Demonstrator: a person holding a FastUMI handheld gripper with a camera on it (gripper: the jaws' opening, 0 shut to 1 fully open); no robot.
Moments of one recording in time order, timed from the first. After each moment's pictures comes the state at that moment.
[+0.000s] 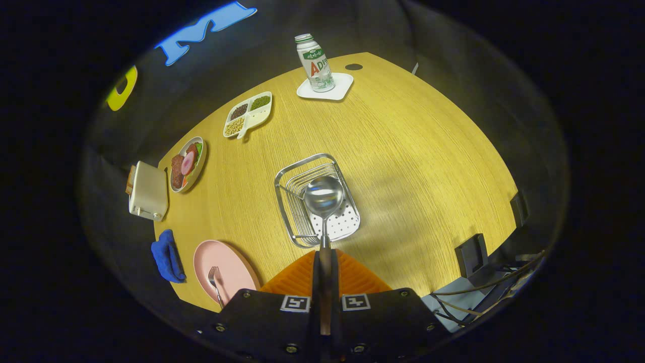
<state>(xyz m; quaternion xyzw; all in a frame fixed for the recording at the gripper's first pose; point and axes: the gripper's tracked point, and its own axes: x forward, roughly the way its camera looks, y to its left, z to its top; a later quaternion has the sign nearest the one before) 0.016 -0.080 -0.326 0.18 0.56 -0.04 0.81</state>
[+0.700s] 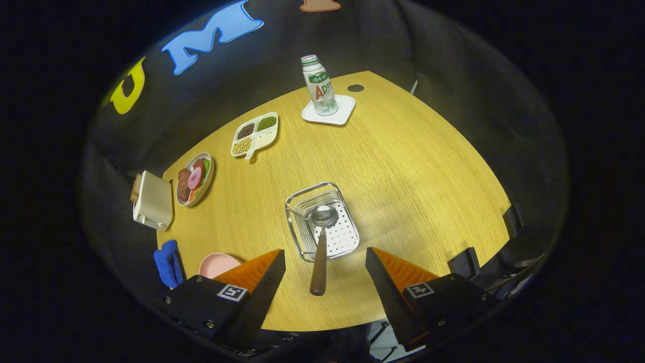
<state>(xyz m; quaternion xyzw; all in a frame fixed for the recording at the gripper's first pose) 0.028 -0.085 -0.300 0.16 0.52 -0.05 0.84</state>
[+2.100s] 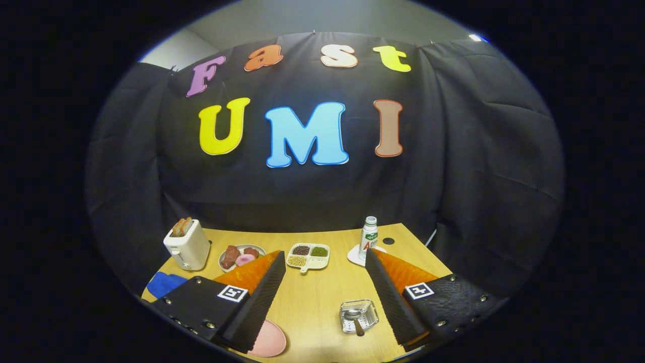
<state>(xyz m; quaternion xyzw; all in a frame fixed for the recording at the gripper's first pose) 0.055 0.010 -0.086 0.01 0.13 0.02 0.99</state>
